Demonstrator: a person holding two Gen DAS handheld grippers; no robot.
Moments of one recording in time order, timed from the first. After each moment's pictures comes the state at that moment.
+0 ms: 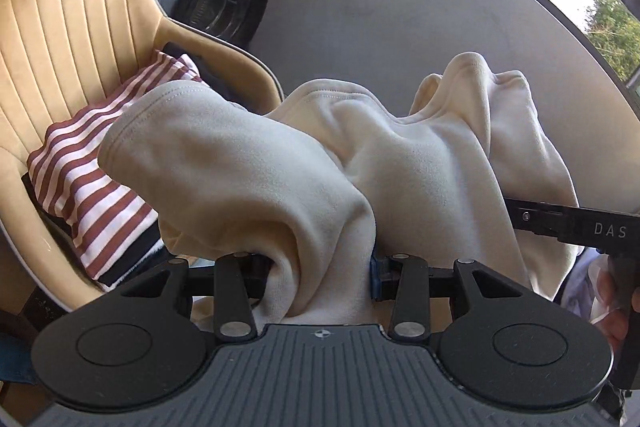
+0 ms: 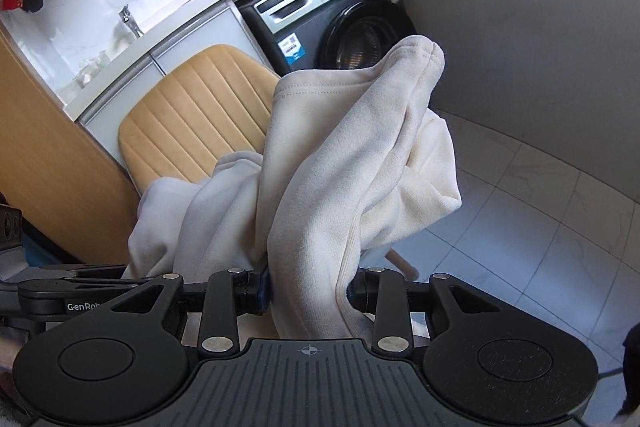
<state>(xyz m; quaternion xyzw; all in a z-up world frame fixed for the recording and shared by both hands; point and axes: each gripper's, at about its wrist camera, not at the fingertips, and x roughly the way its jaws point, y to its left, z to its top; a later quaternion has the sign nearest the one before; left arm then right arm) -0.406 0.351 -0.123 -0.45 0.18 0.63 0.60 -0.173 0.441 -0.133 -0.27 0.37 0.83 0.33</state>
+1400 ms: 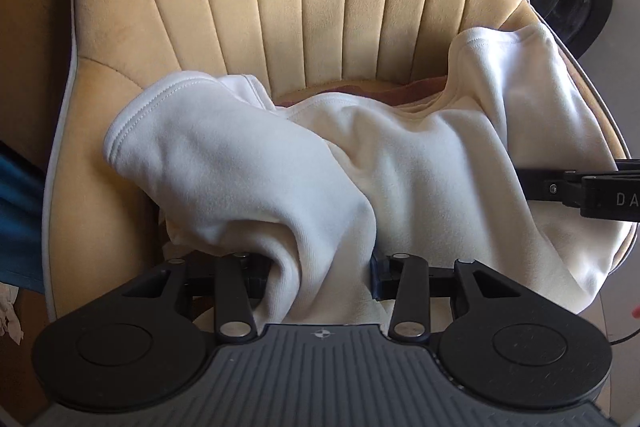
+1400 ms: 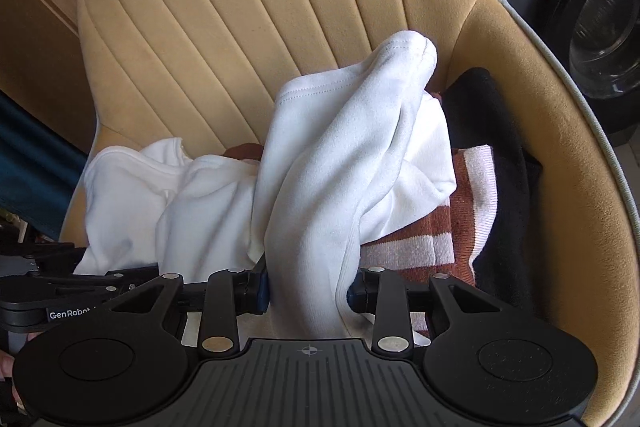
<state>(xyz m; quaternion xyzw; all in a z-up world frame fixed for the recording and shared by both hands) -0.639 0.485 -0.303 -0.55 0.13 0.79 0.25 -0.542 0.718 -0.343 -0.48 0.26 0.83 0.03</state>
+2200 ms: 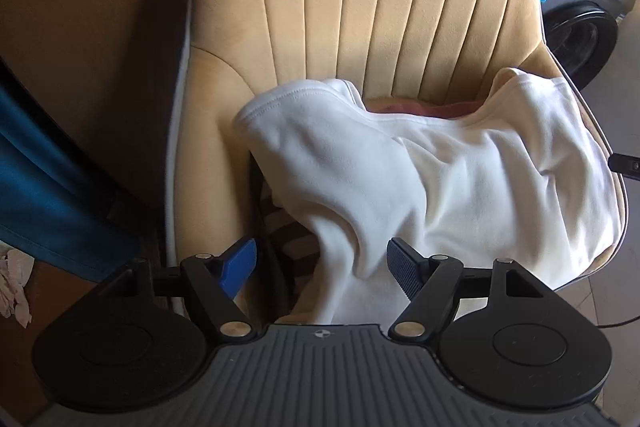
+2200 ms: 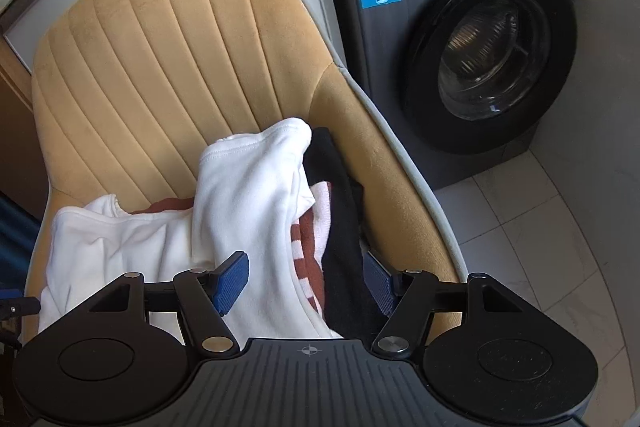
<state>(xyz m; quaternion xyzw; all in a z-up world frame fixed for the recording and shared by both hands) -0.637 0.390 -0.250 -0.53 0.10 0.80 0.24 -0.451 0.751 -0.280 -0.44 0.24 0.85 0.18</state>
